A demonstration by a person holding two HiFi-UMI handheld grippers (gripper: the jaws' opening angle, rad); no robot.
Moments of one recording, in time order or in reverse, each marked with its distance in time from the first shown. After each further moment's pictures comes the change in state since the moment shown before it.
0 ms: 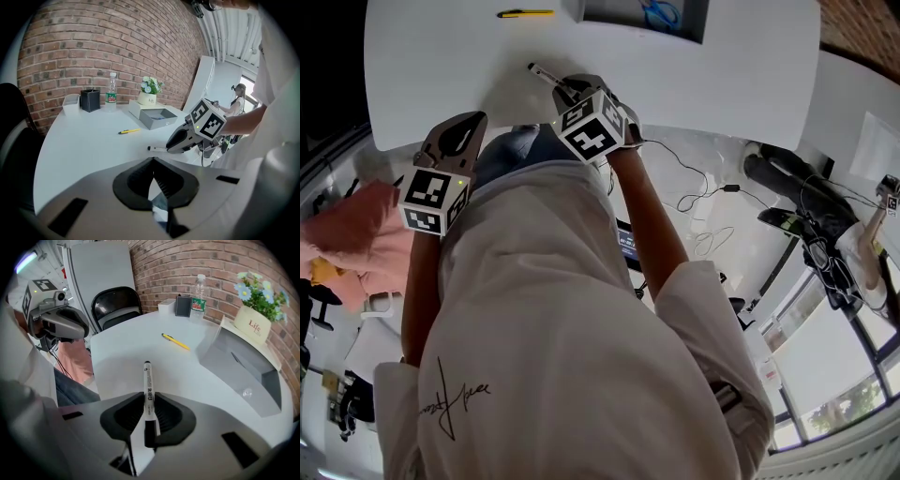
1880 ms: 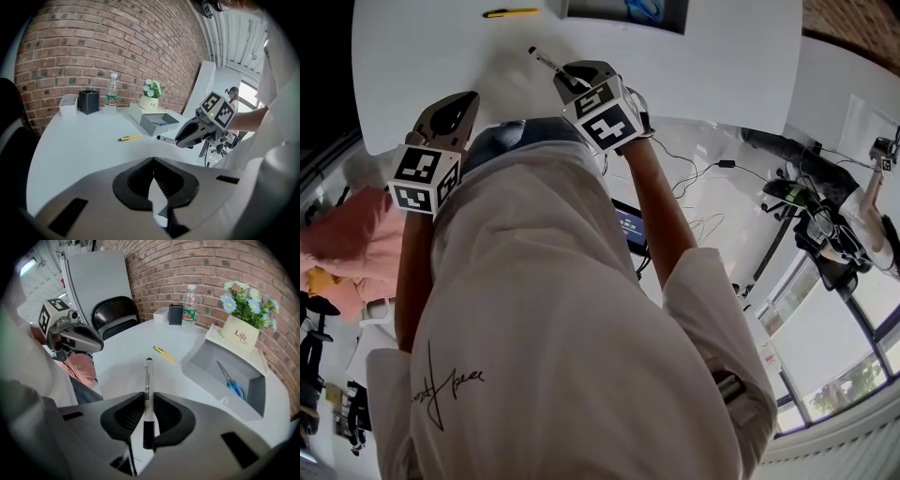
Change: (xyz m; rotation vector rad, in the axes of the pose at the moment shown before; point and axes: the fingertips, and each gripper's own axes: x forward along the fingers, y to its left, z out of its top) left arm 0.013 0.017 0.018 -0.023 -0.042 -0.031; right arm -0.040 -0.018 0.018 0.020 -0.030 0.002
